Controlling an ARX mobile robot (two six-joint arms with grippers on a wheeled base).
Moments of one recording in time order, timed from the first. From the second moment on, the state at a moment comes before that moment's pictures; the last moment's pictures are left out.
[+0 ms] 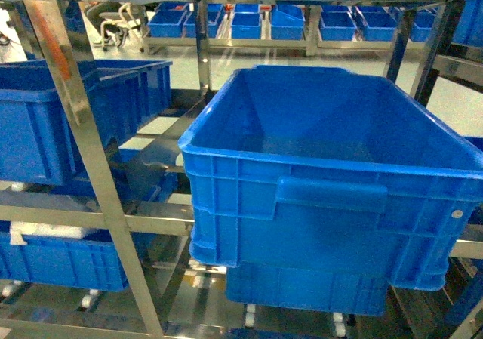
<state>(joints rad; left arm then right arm) 0.00 0.01 0.01 0.00 0.00 0.00 -0.04 0.49 0.19 0.16 -0.08 0.07</state>
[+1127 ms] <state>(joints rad) 0.00 0.01 0.01 0.00 0.00 0.00 -0.04 0.49 0.19 0.16 -0.08 0.07</state>
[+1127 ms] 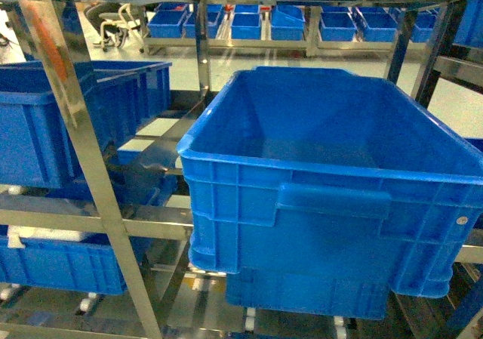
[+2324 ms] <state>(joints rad) 0.00 0.01 0.01 0.00 0.00 0.00 -0.04 0.49 0.19 0.16 -0.08 0.07</state>
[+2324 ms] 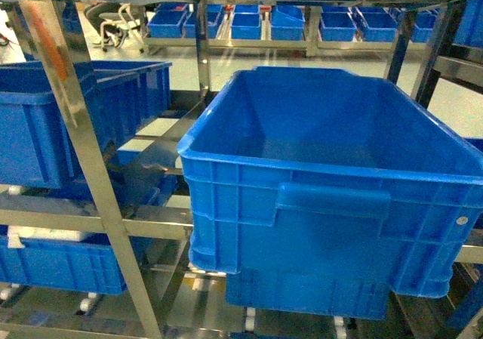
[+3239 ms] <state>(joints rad) 0.00 0.01 0.01 0.00 0.00 0.00 -0.04 0.49 0.19 0.16 -0.08 0.07</state>
